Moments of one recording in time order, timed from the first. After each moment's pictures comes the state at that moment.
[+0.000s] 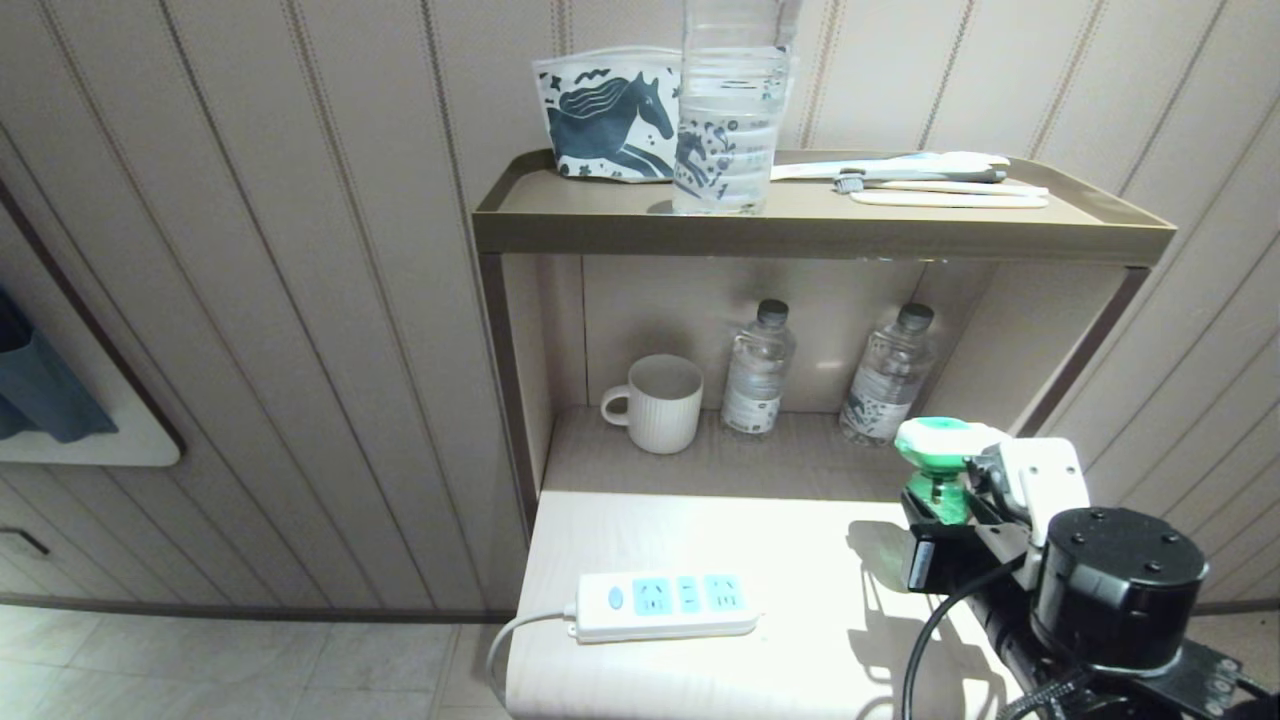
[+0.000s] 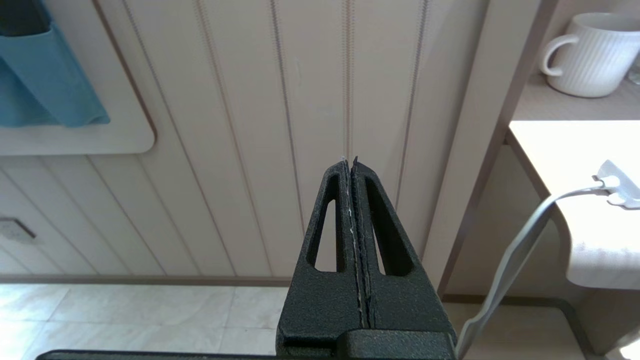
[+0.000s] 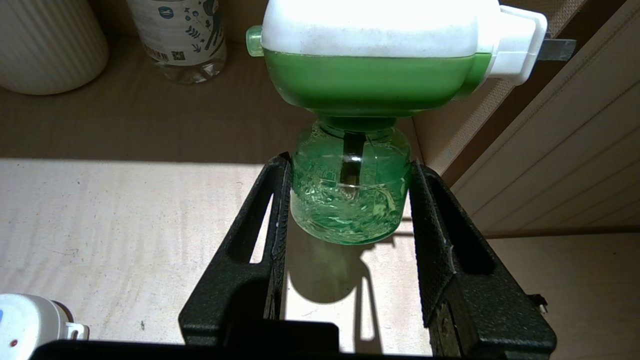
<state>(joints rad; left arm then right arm) 0.01 0.00 0.00 -0.07 -0.01 0.06 0.57 1.75 -0.18 -1.39 -0.72 0.07</state>
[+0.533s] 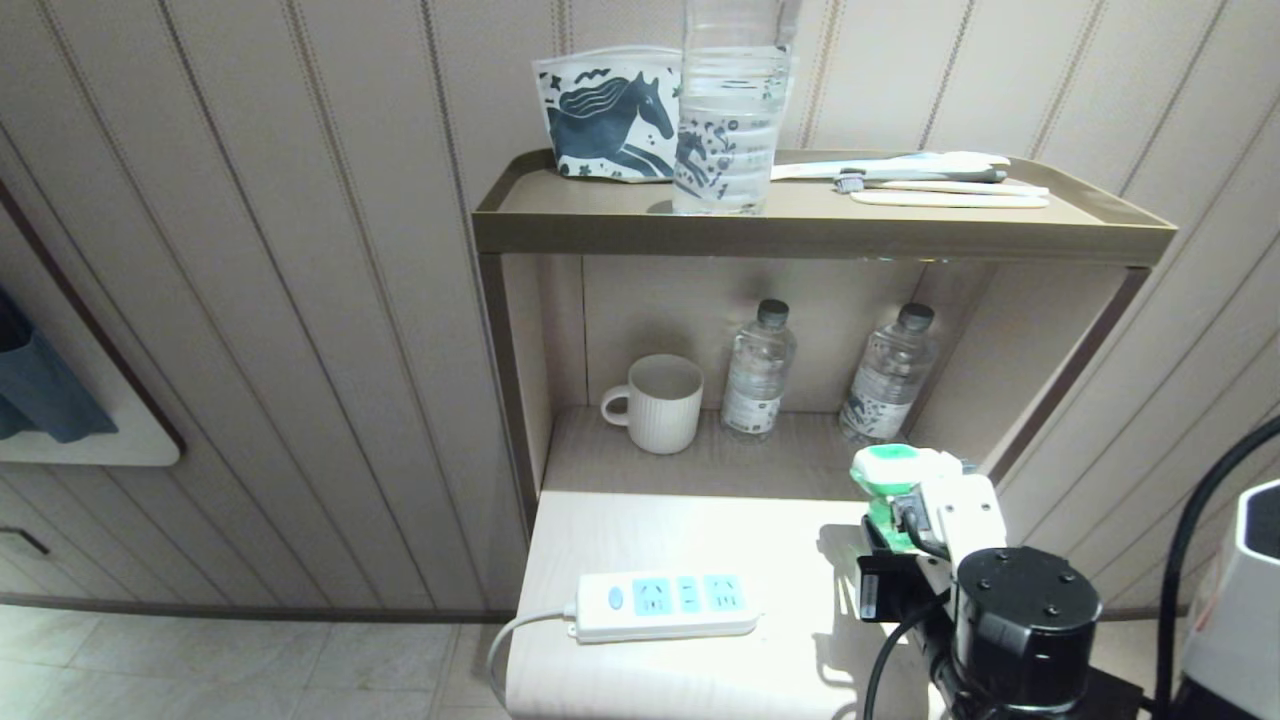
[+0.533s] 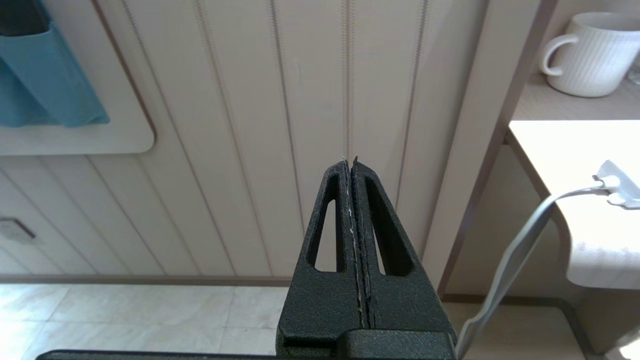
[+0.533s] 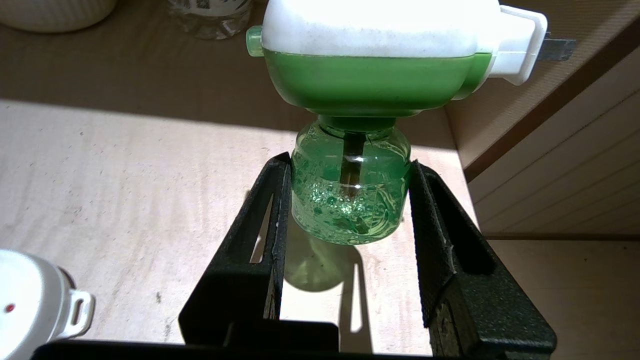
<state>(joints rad) 0.01 0.00 0.00 -0.07 -0.01 0.06 0.69 1.93 -0.18 -1.52 -0.82 0.03</state>
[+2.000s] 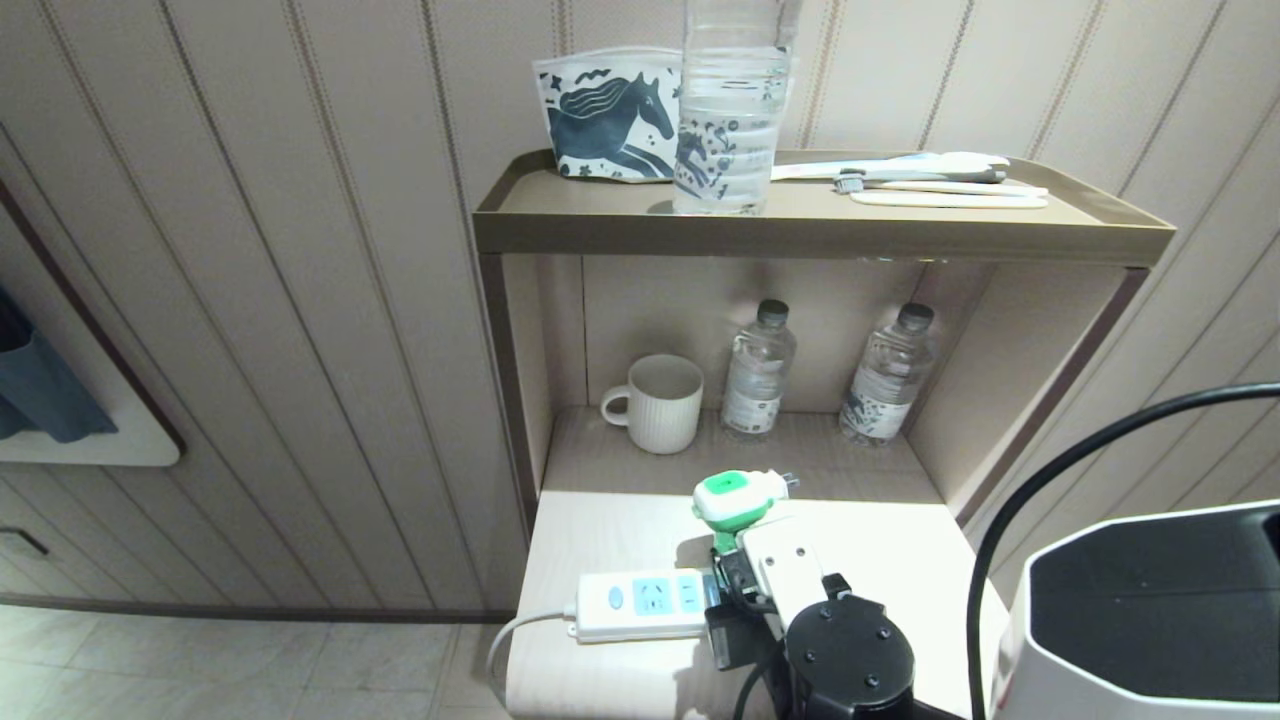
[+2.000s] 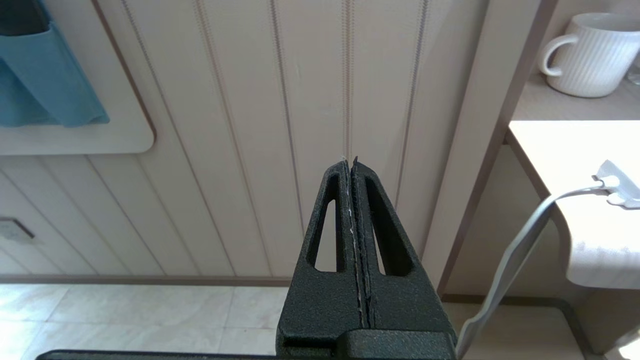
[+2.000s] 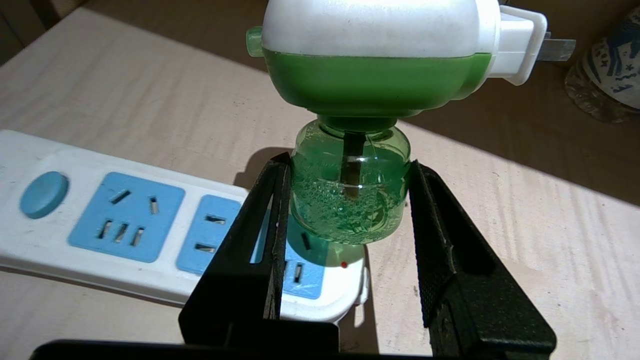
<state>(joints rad) 0.01 0.00 0.00 -0.07 -0.01 0.06 0.94 2.12 -0.40 -1.52 -0.79 -0.01</state>
